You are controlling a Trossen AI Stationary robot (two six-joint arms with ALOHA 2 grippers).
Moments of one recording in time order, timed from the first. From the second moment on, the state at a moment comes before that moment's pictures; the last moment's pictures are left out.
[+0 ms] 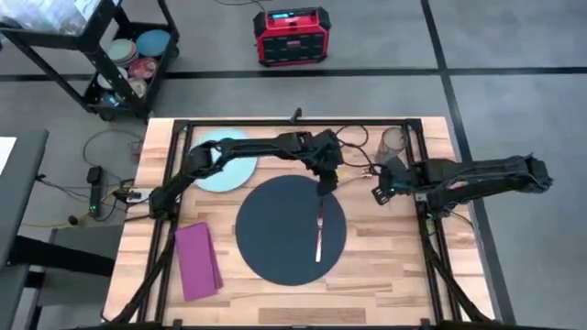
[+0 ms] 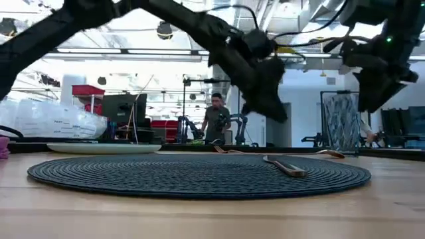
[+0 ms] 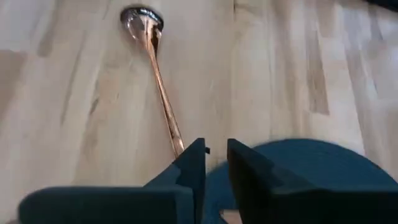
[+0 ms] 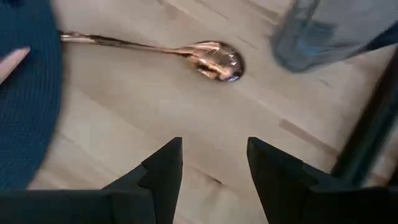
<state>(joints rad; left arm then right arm) 0.26 2.35 2.04 -0.66 0.34 0.03 -0.02 0.91 0.66 -1.05 0.38 0.94</state>
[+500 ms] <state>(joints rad) 0.23 2.46 2.16 -0.76 0.22 0.21 -0.04 0.90 0.55 -0.99 0.29 0.97</state>
